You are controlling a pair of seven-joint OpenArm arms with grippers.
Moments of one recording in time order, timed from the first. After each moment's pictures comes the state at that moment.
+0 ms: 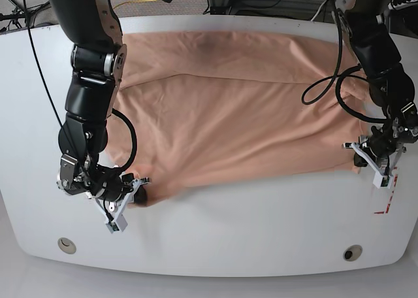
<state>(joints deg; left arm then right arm) -18.6 -17.6 -26.6 73.8 -13.4 -34.7 54.8 34.7 8.7 13.7 60.6 17.8 37.3 -60.1</state>
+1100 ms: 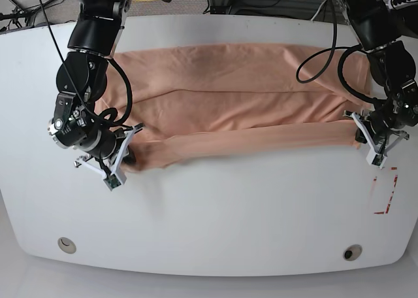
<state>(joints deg) -7.4 -18.1 -26.5 88.8 -13.6 -42.8 63.4 11.4 8.6 14.1 98.4 18.6 40.0 -71.2</state>
